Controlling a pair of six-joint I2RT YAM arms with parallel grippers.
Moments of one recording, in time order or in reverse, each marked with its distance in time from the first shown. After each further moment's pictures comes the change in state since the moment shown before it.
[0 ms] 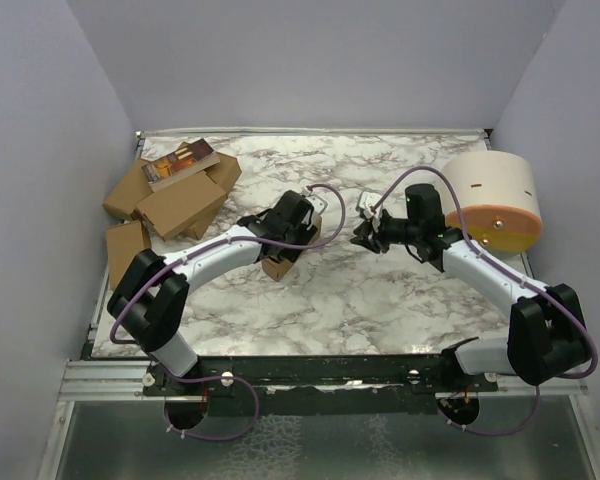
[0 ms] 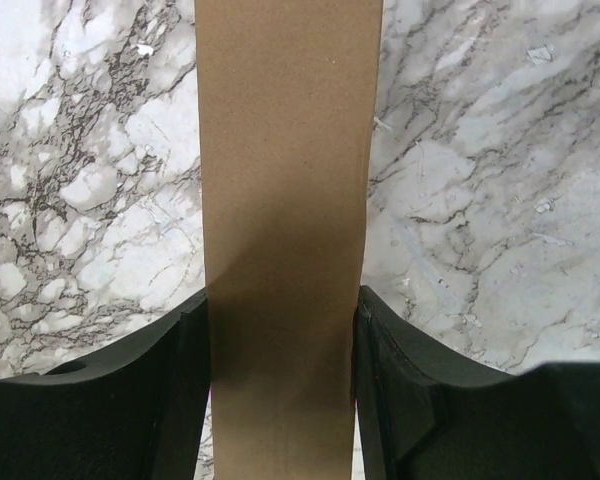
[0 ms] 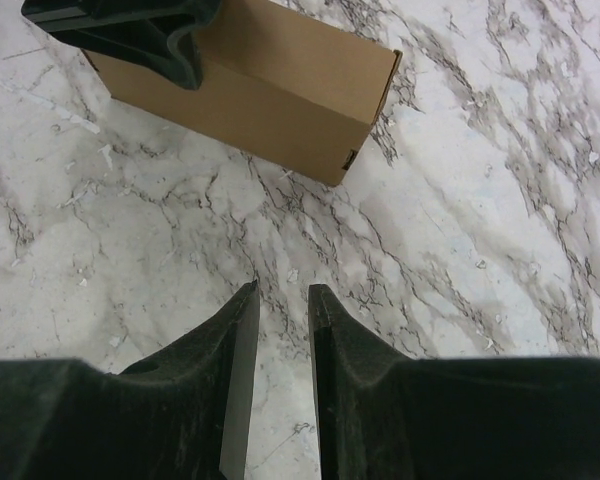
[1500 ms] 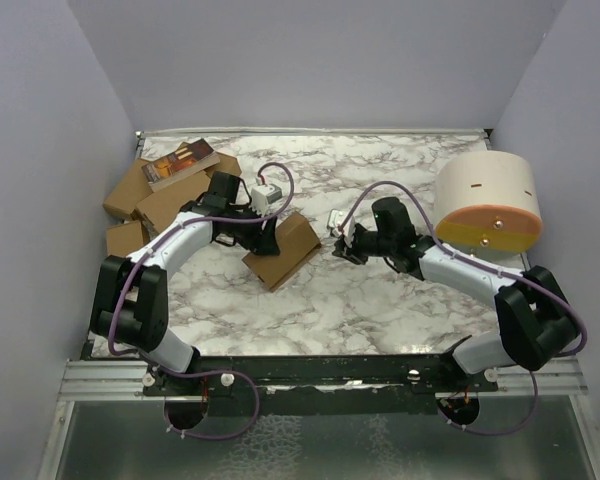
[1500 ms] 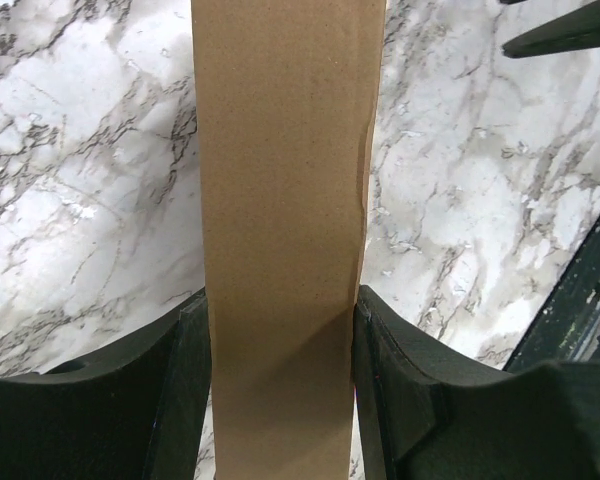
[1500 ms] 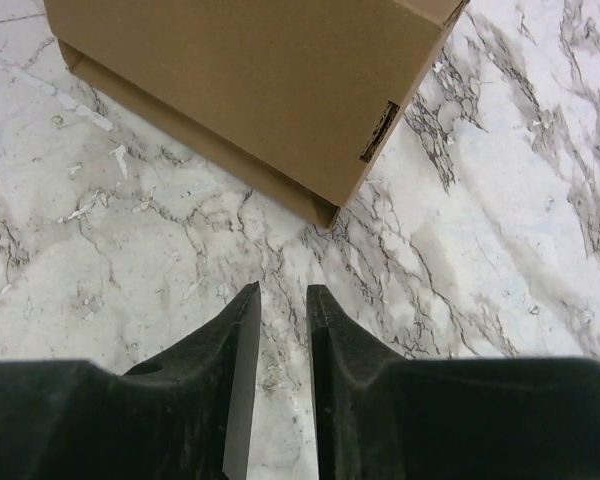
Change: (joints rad) left arm 0.431 -0.070 -0.057 -0.082 0.863 0.193; right arm 0.205 0.094 -0.035 0.118 0.198 0.011
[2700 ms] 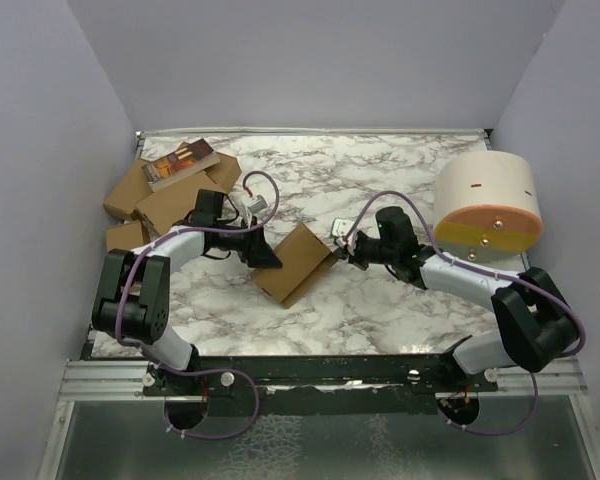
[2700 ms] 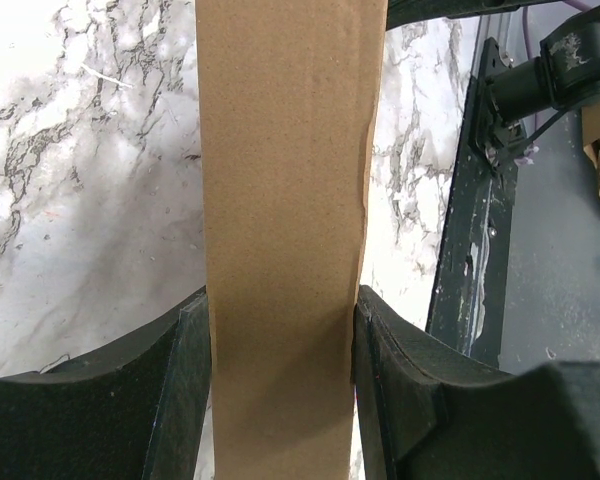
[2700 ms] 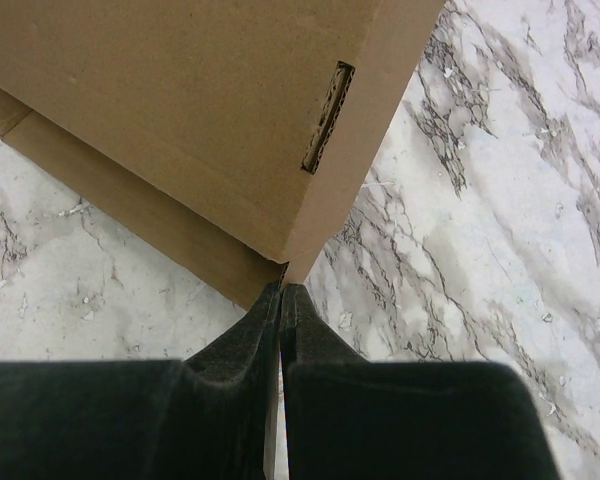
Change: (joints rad) left arm 0.117 0.044 -0.195 0.253 0.446 -0.015; right arm -0.005 -0.009 -0.095 0.132 -0.034 -0.015
